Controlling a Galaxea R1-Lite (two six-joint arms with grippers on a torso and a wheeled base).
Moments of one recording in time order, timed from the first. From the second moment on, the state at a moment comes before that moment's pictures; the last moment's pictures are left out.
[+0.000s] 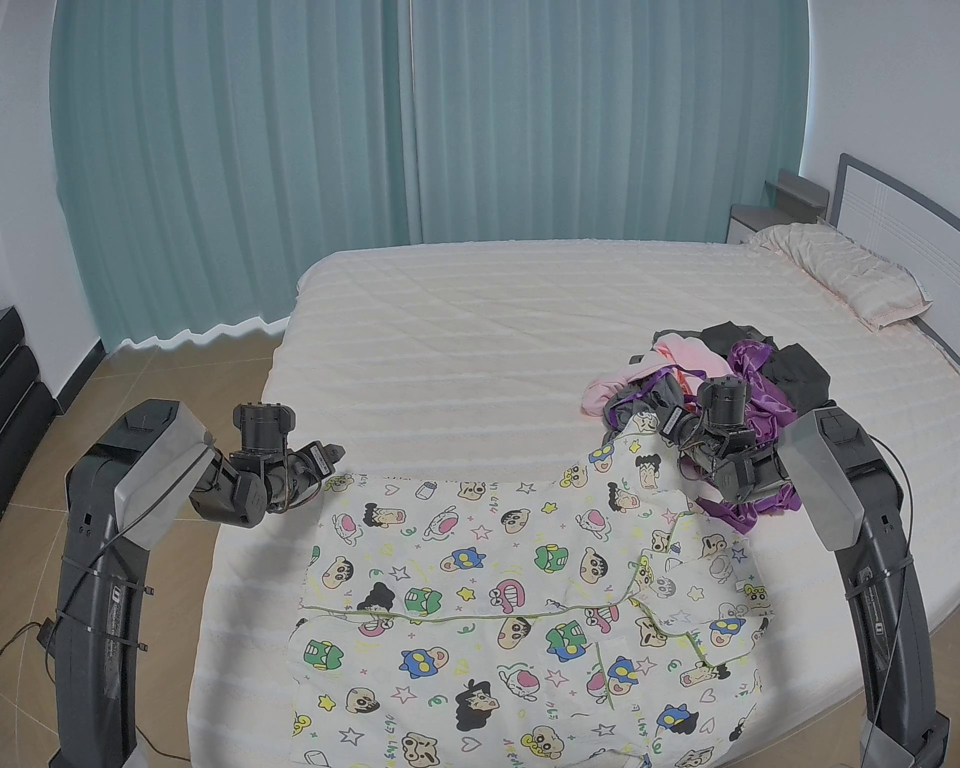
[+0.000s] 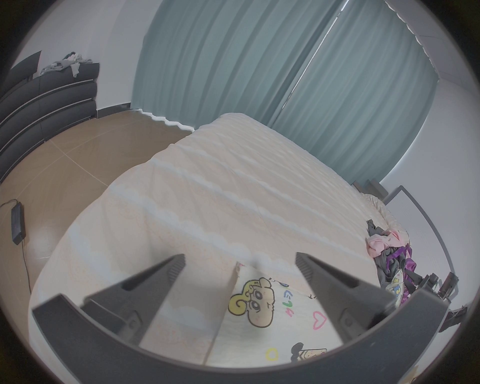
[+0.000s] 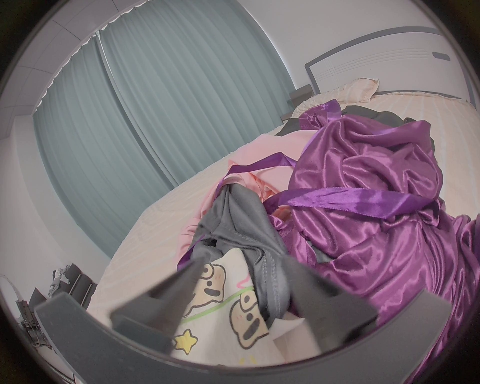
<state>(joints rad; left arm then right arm) -0.07 2.62 -1.51 -0.58 -0.02 -0.55 0.12 2.79 -1.85 -0.62 -0.11 0.54</state>
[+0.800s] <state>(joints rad) 0.01 2.20 -0.88 -0.70 -0.15 -0.66 0.04 2.34 -1.13 -0.77 -0.01 0.51</state>
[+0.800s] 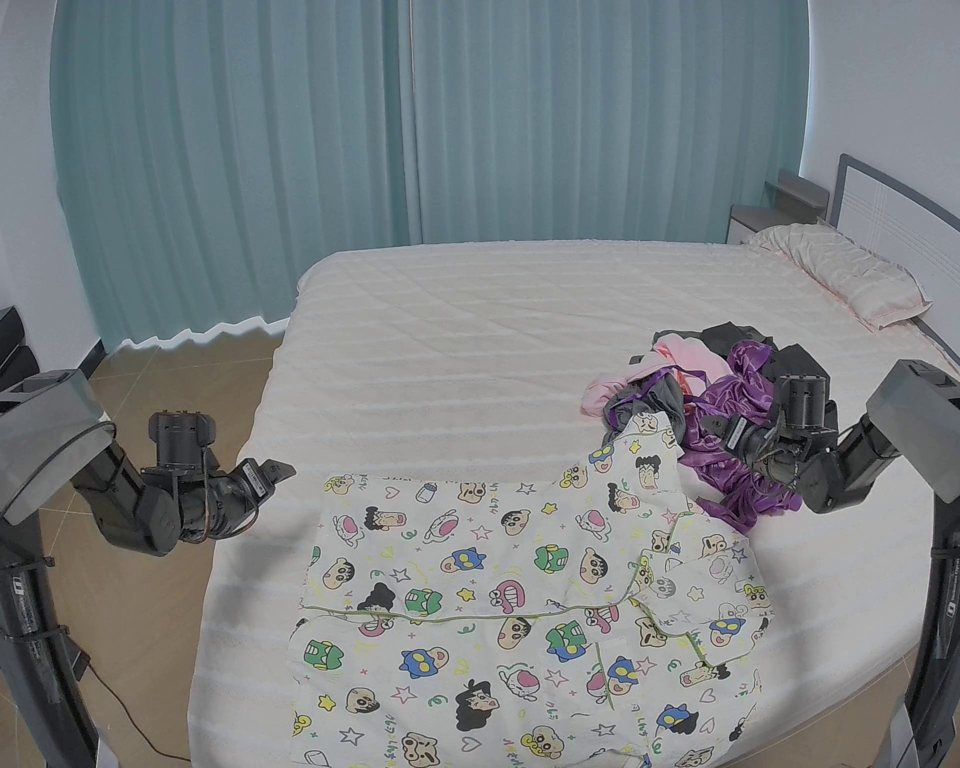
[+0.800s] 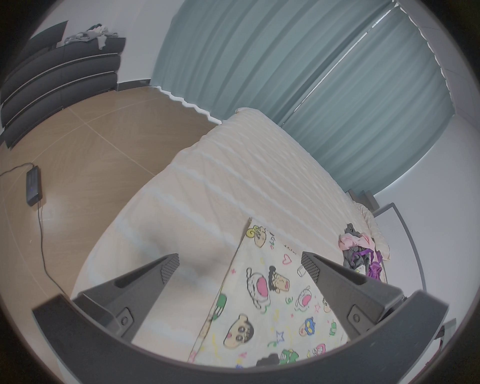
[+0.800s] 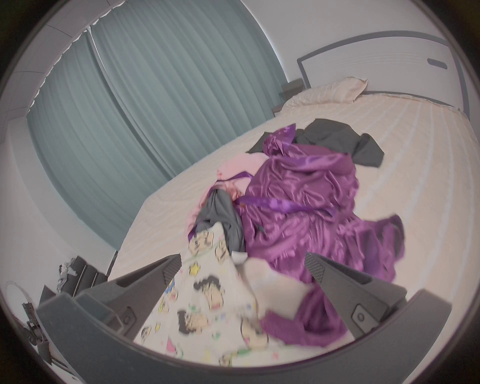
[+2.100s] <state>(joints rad) -0.15 1.84 -0.23 -0.80 -0.31 -0.84 0.16 2.27 -0.03 -1.30 0.19 0.26</state>
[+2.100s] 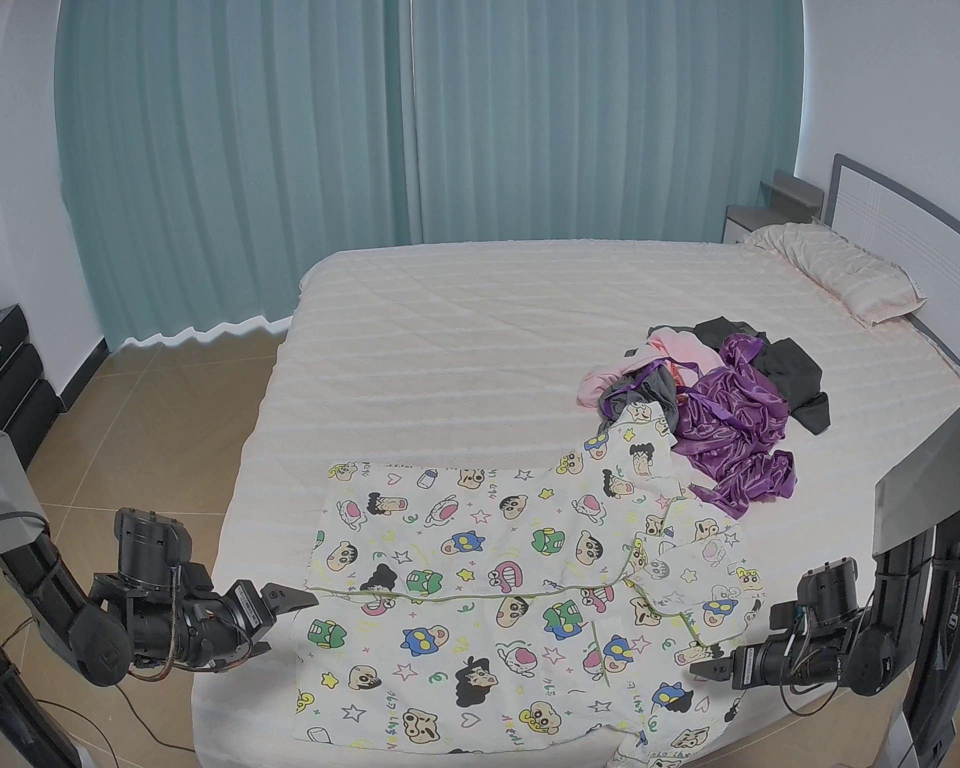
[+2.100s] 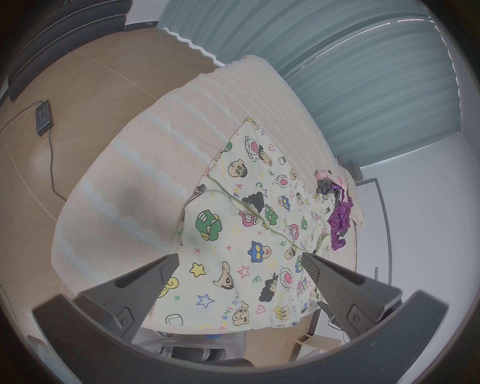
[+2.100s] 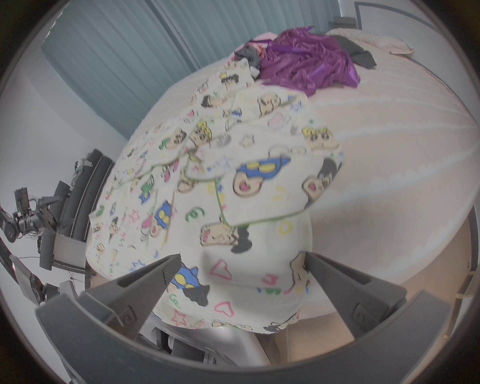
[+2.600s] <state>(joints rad) -0.22 1.92 -0.21 -0.80 -0.26 -0.83 0.16 2.34 -0.02 -1.30 0.18 0.26</state>
